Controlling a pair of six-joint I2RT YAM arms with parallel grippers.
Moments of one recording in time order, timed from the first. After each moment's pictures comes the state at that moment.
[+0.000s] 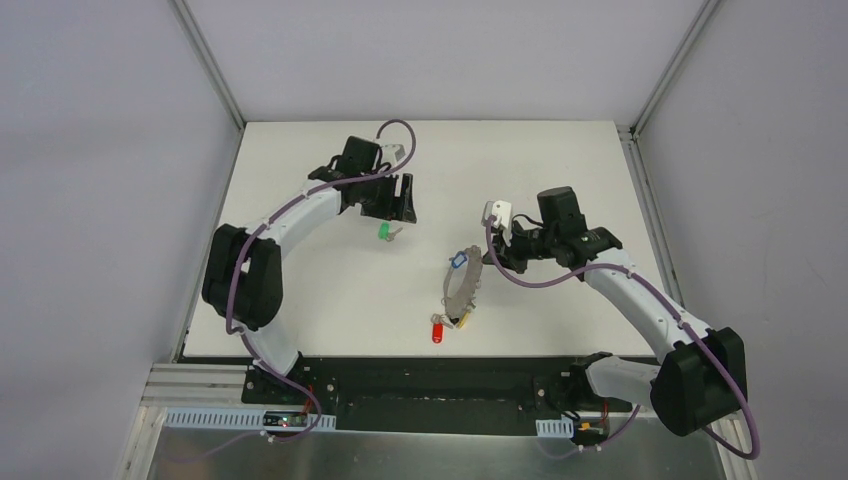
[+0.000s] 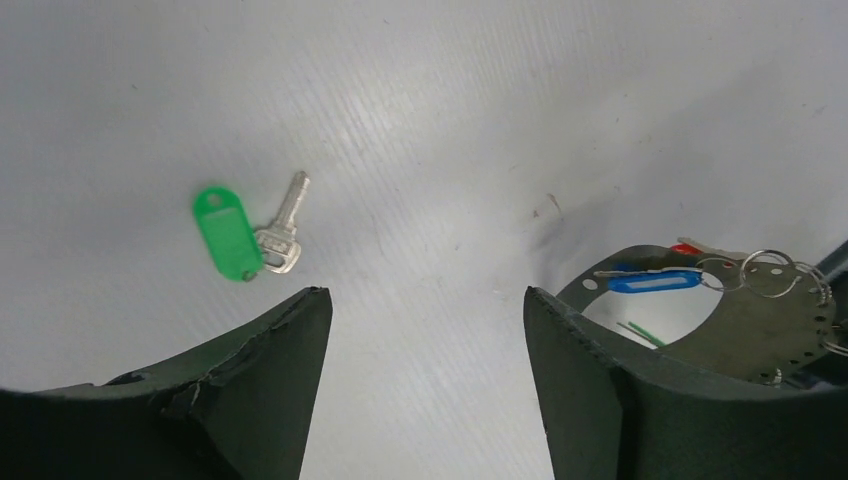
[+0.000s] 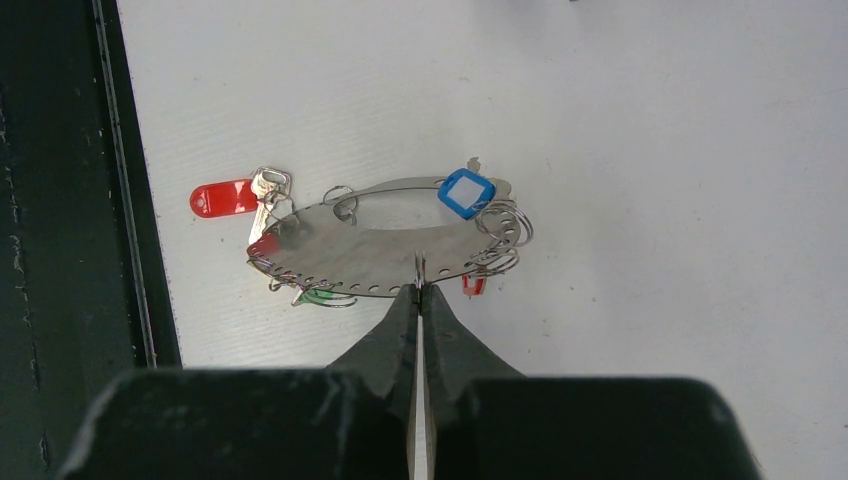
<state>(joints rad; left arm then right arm) -0.40 1.71 1.27 -0.43 0.37 -0.30 0.41 1.20 0.87 -0.51 -0.75 -0.67</state>
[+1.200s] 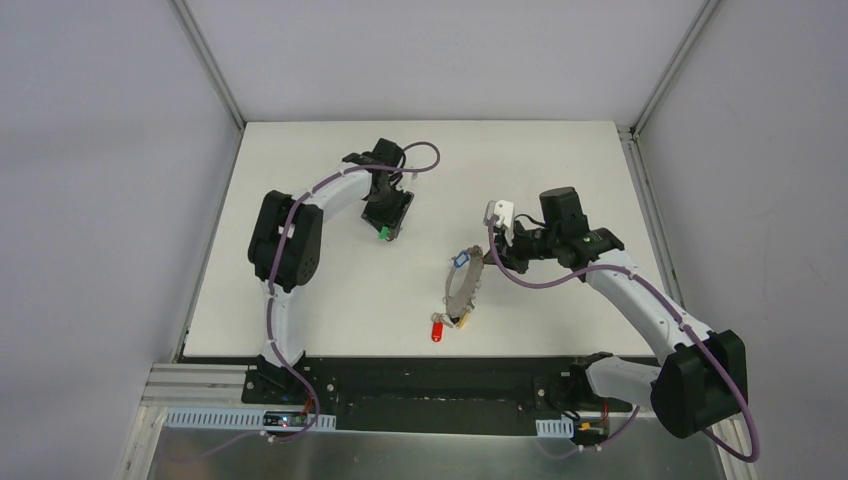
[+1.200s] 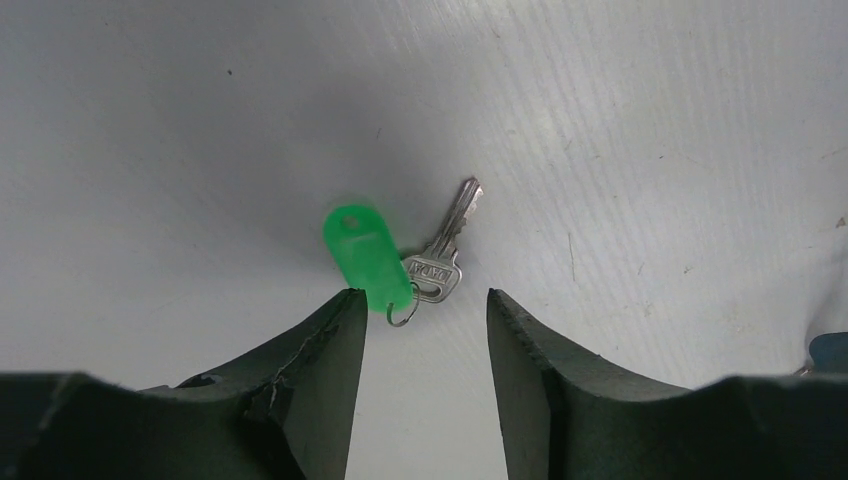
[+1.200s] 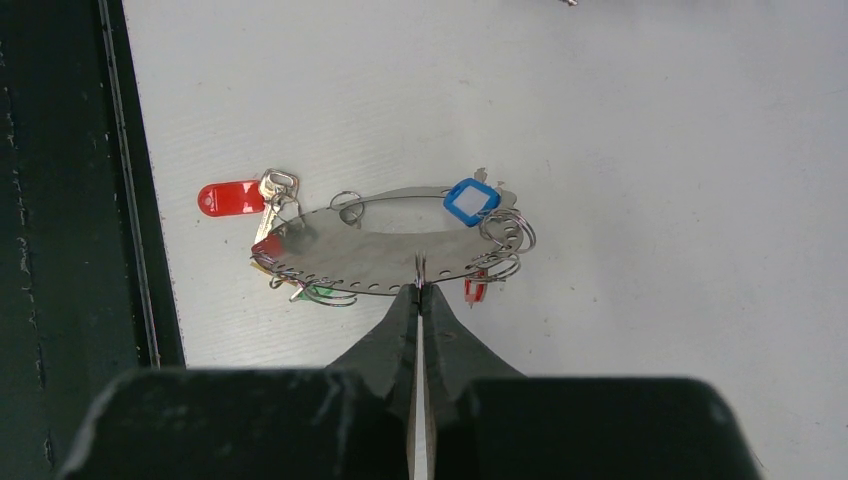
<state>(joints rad) -0.43 2.05 1.58 -0.77 0.10 0.02 0.40 1.19 0.87 -0.51 -0.76 -0.67</state>
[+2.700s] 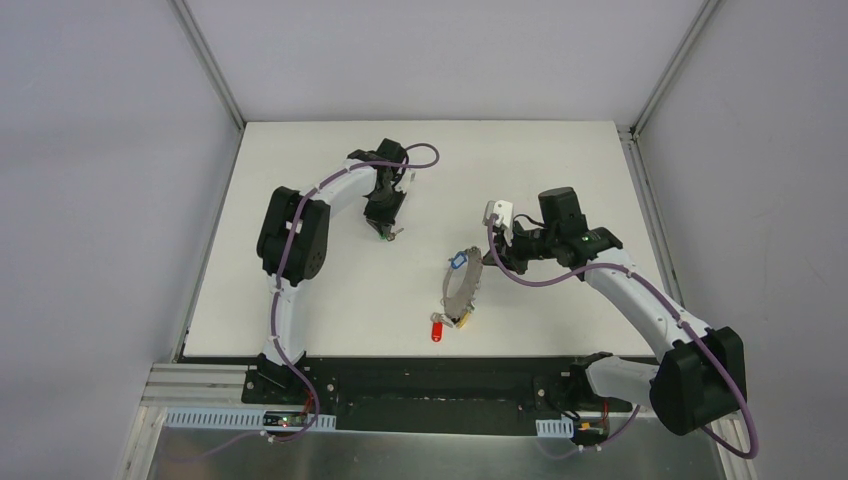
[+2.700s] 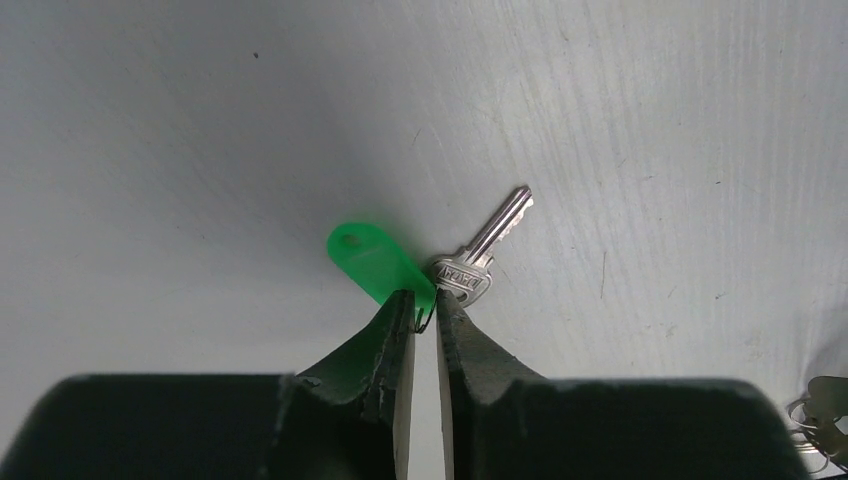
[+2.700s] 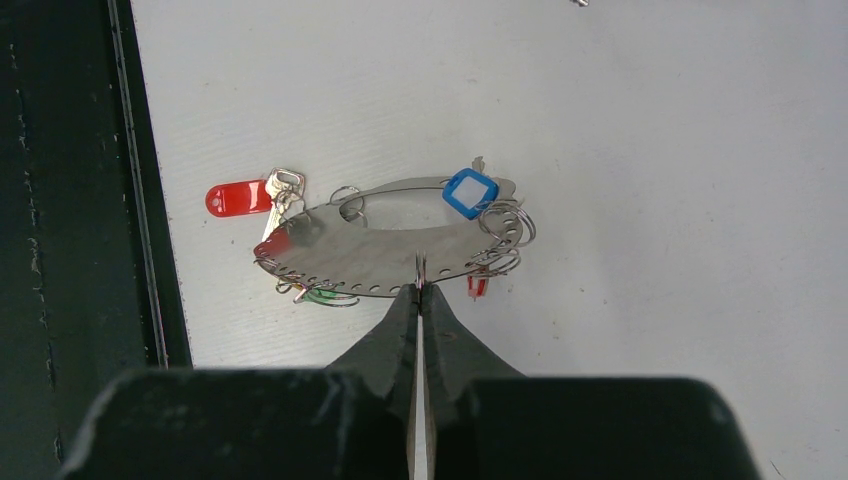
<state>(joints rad) -0.43 2.14 1.67 -0.87 0.05 -0.04 0.40 1.20 0.87 -0.51 -0.78 -0.66</state>
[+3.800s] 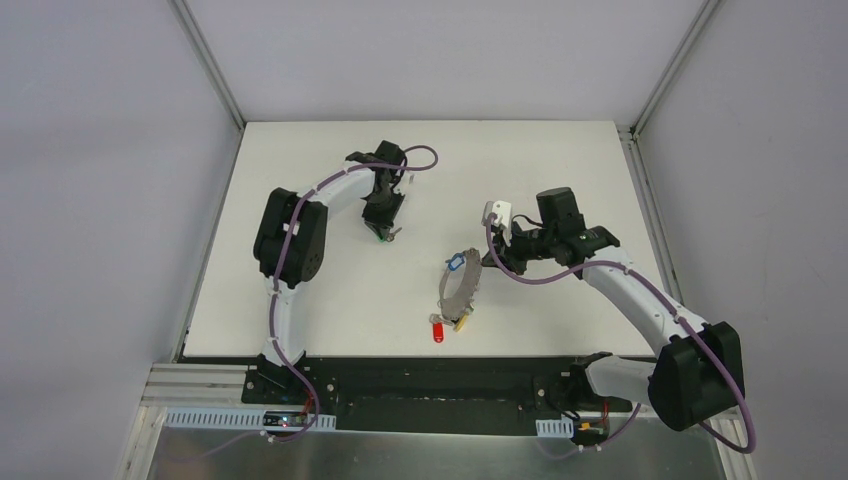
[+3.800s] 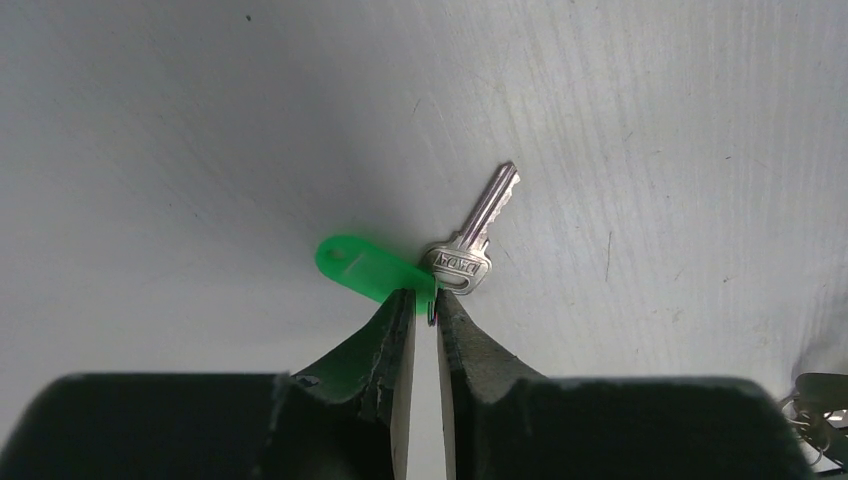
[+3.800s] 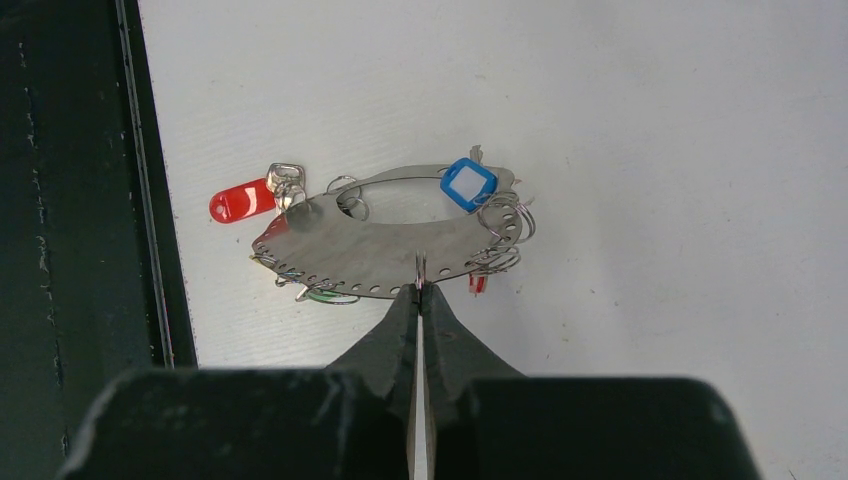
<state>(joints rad) -0.43 2.11 1.63 -0.86 0.05 -0.03 0.40 1.22 0.87 -0.51 -0.79 -0.66</state>
